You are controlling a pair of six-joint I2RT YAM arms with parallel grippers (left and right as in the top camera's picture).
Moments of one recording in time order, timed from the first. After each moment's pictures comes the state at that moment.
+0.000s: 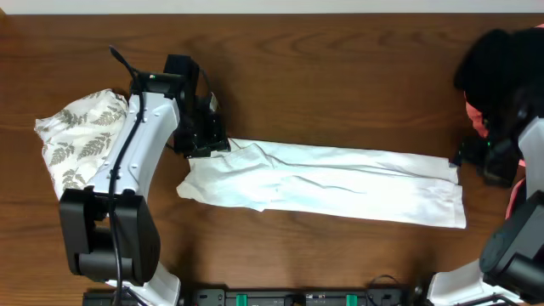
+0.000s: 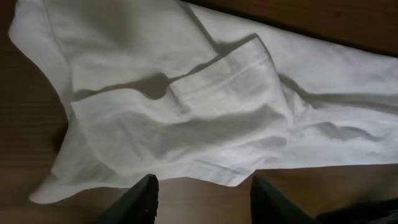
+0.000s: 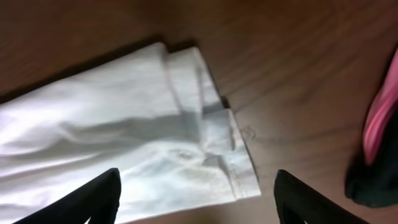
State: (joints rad) left arm -0.12 1.77 1.41 -1.20 0.32 -0.23; right arm -0.45 1.73 1.27 -1.12 -0.03 0.07
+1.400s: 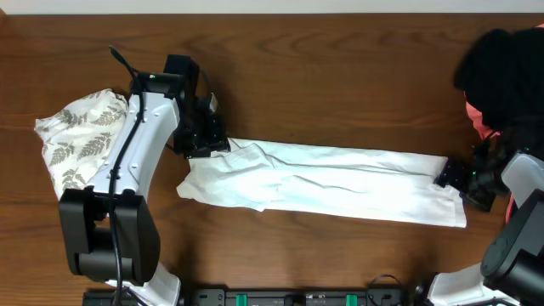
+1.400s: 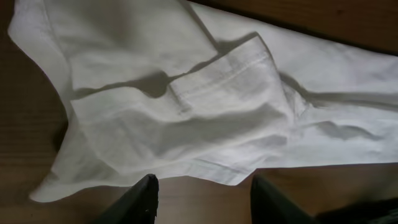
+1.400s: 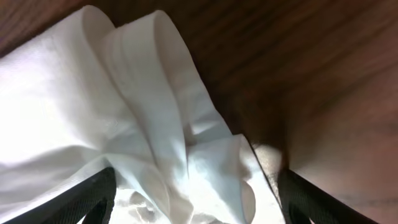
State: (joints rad) left arm -0.12 1.77 1.41 -1.20 0.32 -0.23; right arm -0.51 1.70 0.91 -0.72 -0.14 0.06
